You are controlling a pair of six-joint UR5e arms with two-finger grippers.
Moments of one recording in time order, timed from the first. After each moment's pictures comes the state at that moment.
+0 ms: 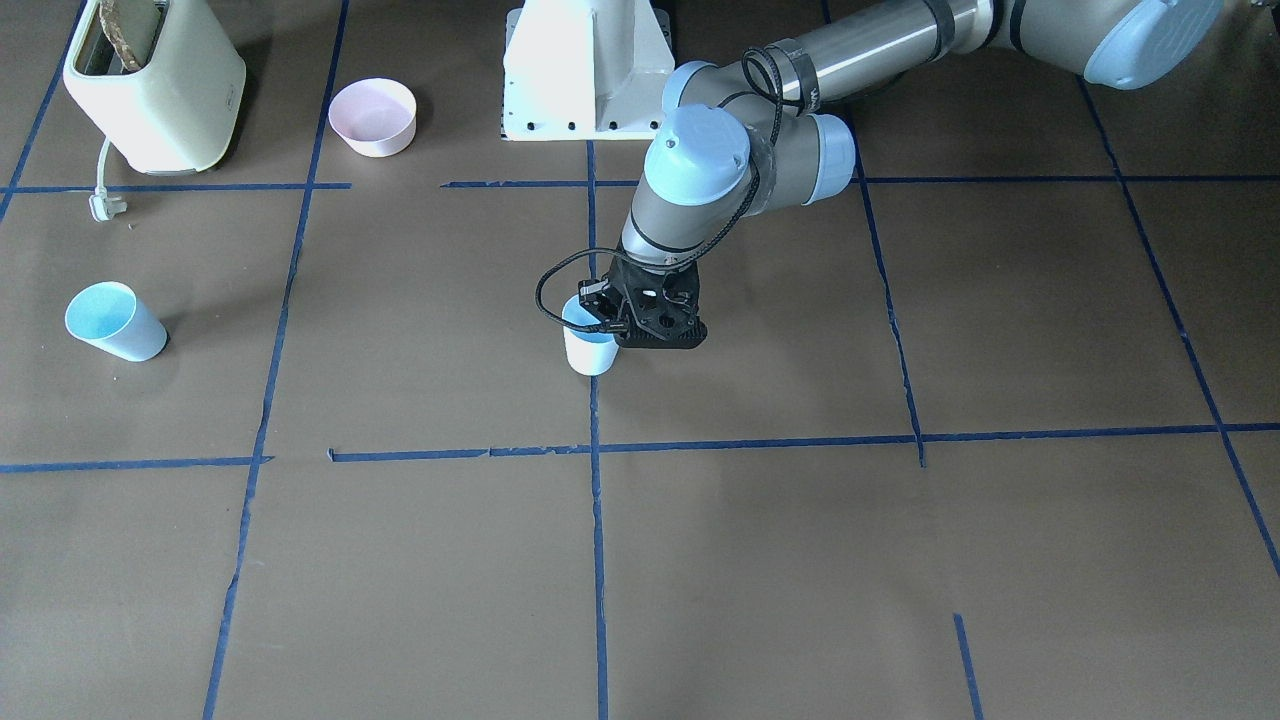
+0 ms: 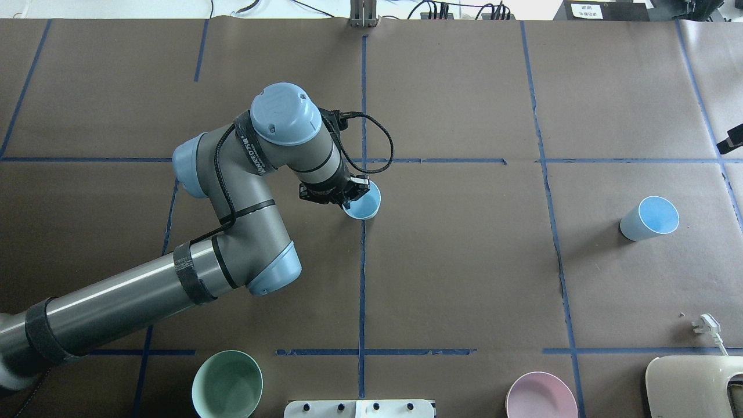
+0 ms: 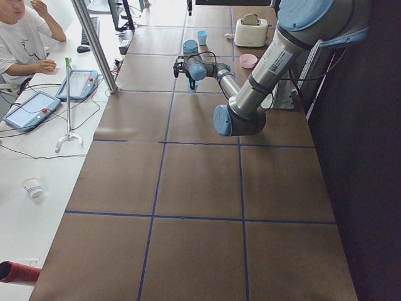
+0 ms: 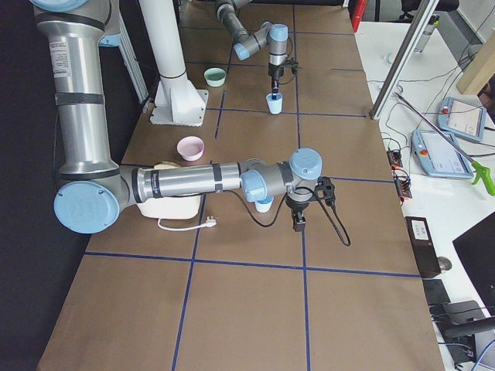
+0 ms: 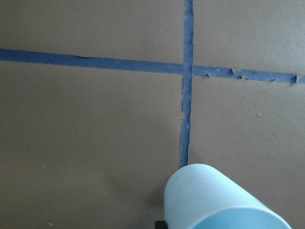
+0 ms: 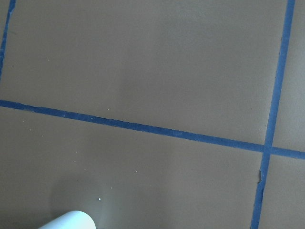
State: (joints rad) left arm -0.58 -2.38 -1.43 -1.81 -2.02 -1.28; right arm 1.37 -1.51 1.63 -1.40 2.38 0.19
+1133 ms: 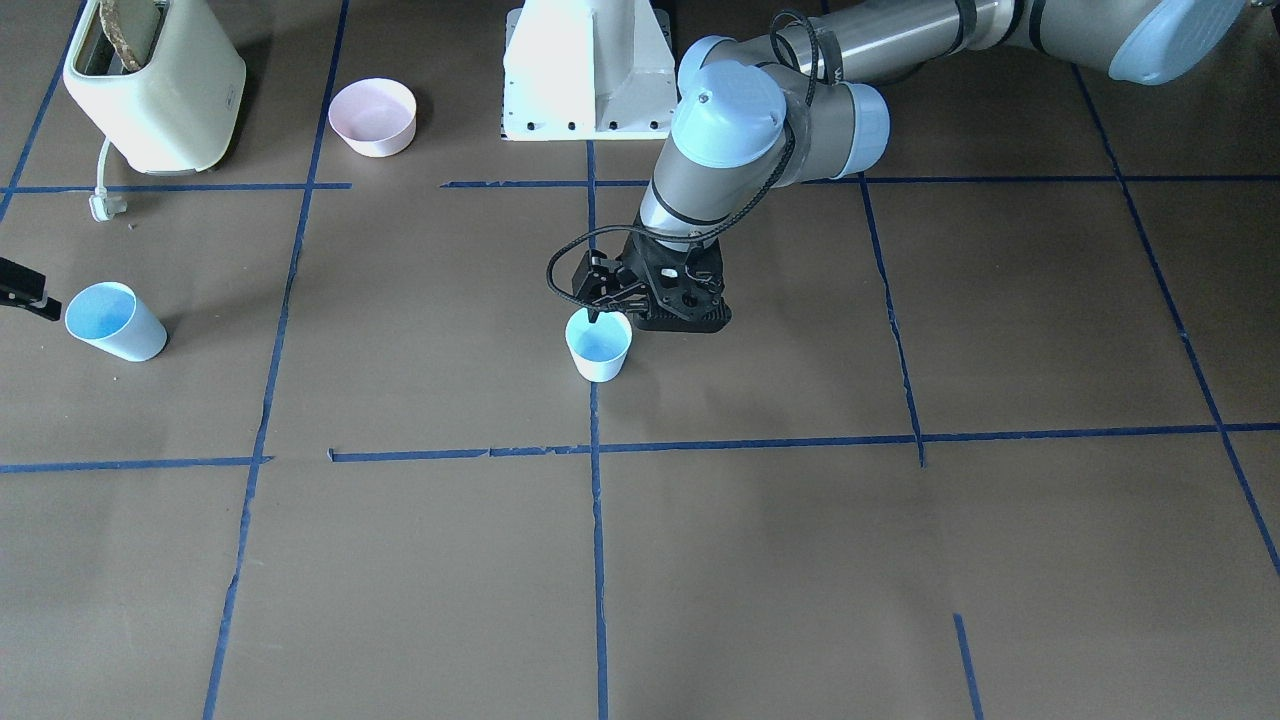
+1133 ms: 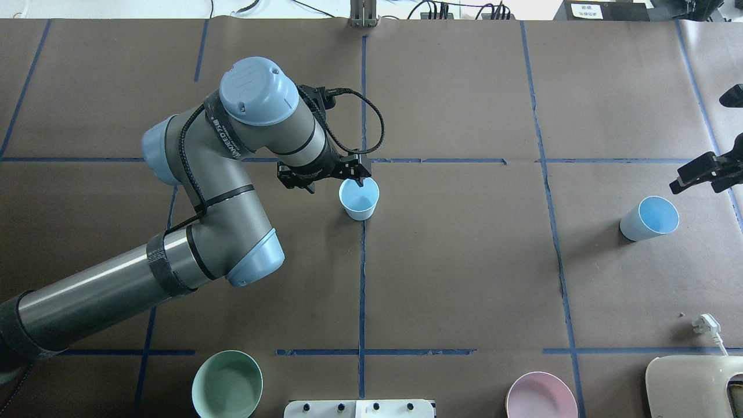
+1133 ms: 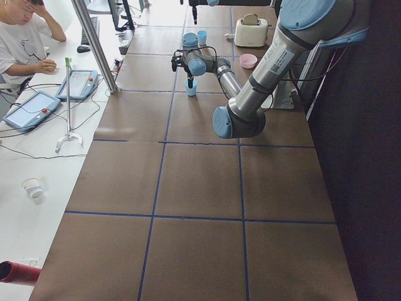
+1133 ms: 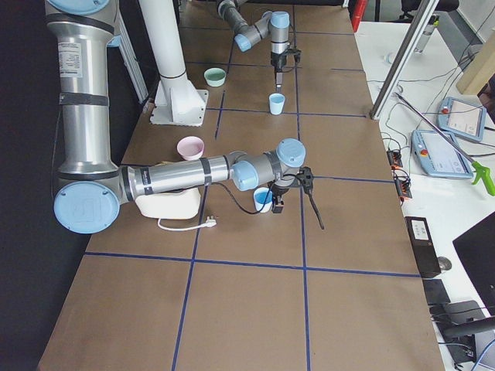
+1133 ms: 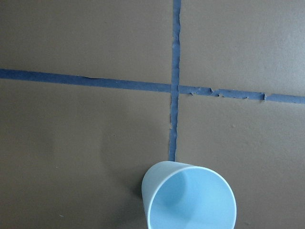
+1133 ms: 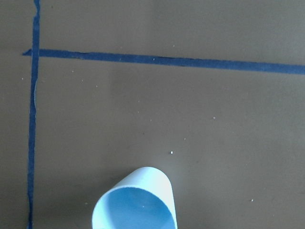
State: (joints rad) left arm -0.63 -2.34 -1.54 -1.80 -2.03 -1.28; right arm 1.19 -1.60 1.76 -1.40 2.44 0.41
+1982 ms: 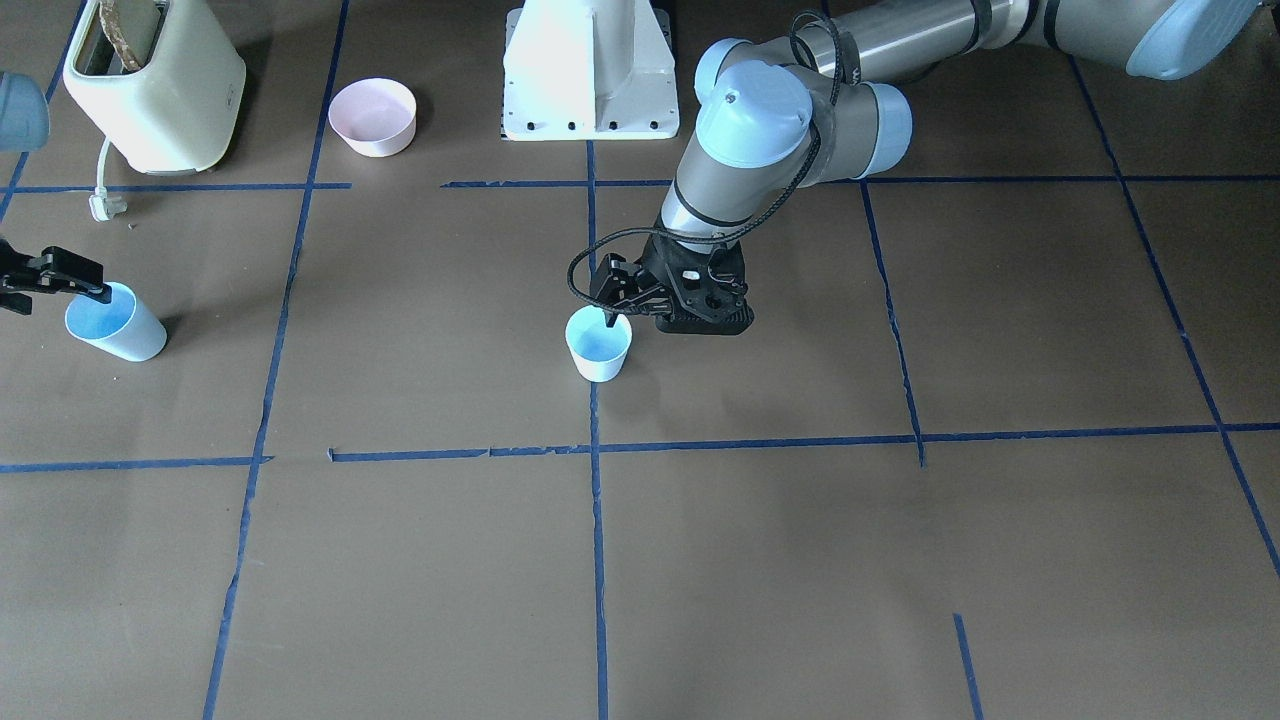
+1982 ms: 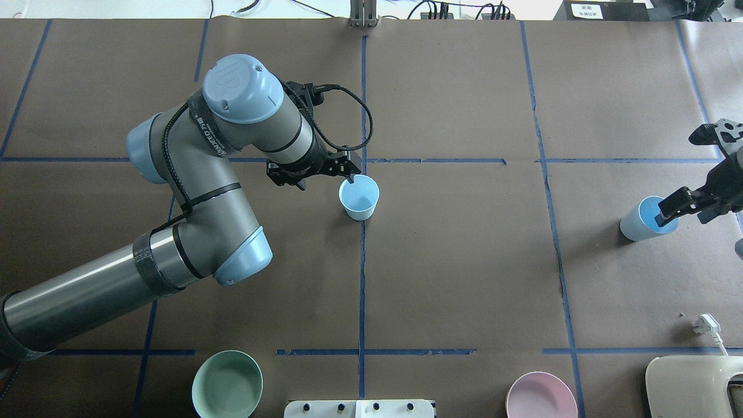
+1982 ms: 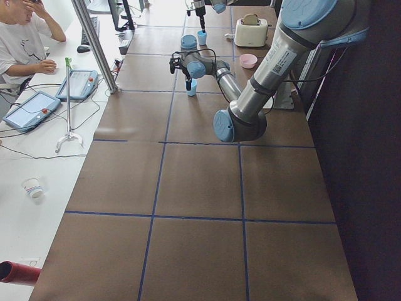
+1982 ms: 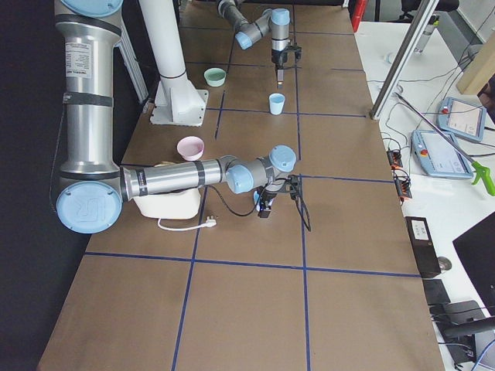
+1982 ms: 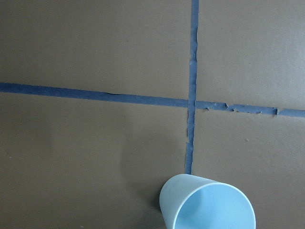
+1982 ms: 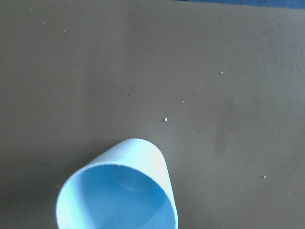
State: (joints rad) left arm -0.64 -2.31 -1.57 -1.80 -2.03 -1.28; right arm 1.09 -1.61 1.71 -1.40 2.39 0.44
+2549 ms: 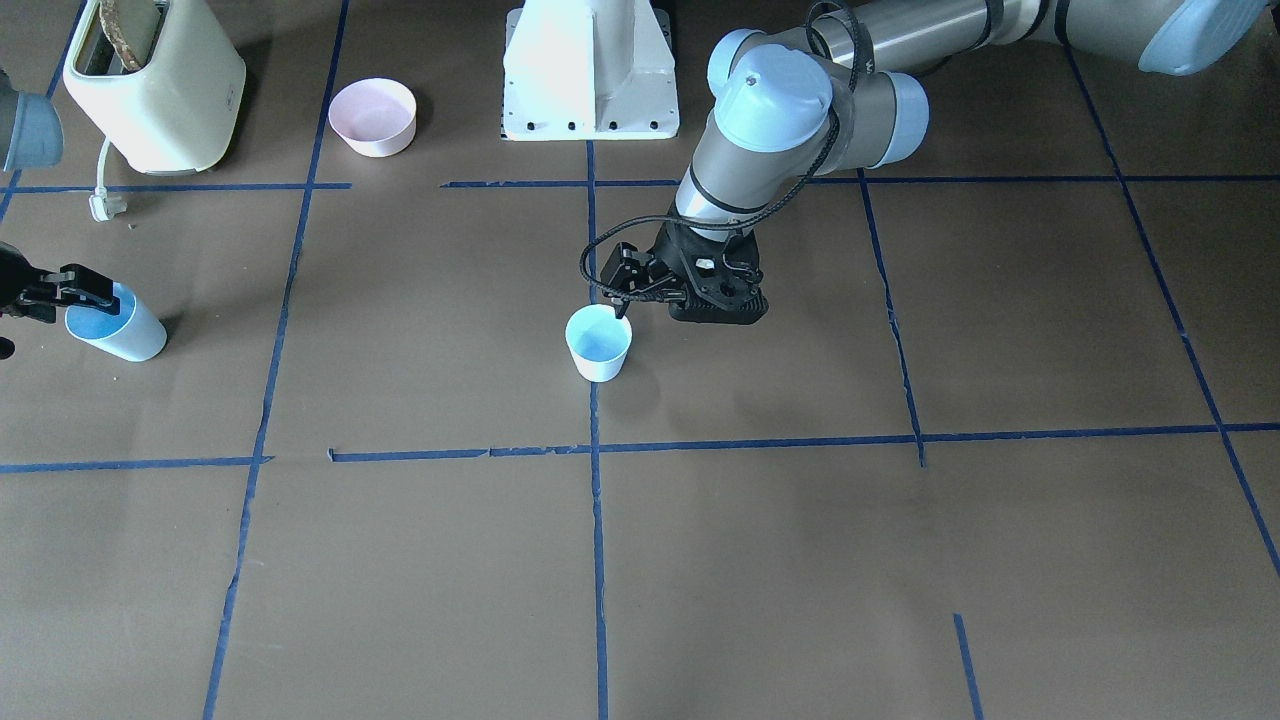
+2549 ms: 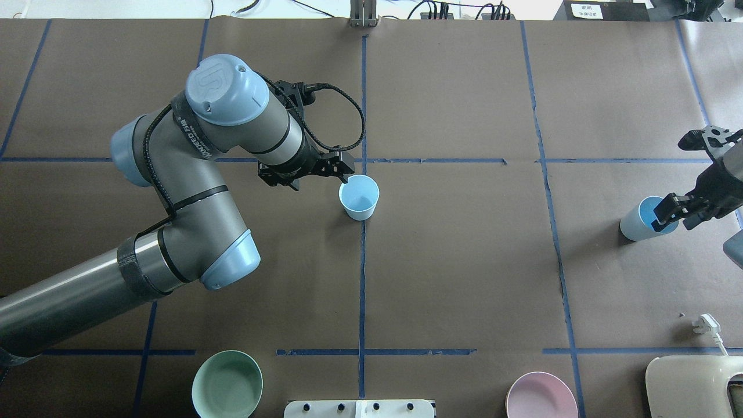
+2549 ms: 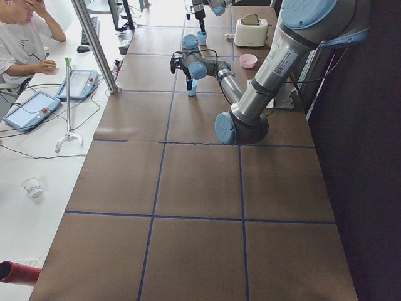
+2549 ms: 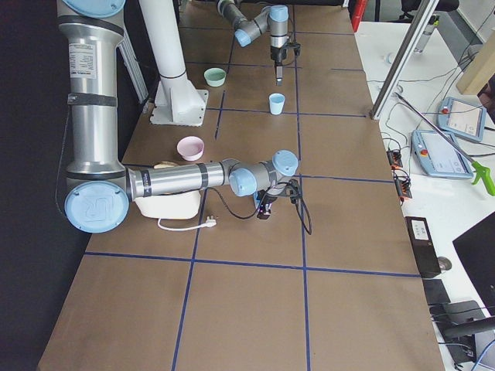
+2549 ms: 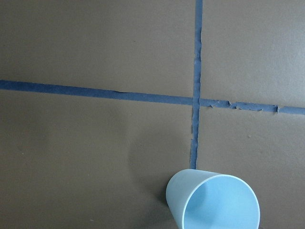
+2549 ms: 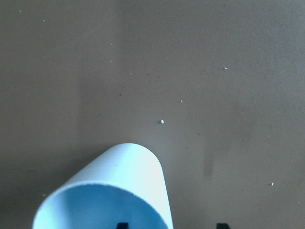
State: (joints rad) left arm -0.64 -2.27 -1.62 -1.80 -2.03 -1.28; right arm 1.07 -1.59 1.67 -1.40 2.39 0.44
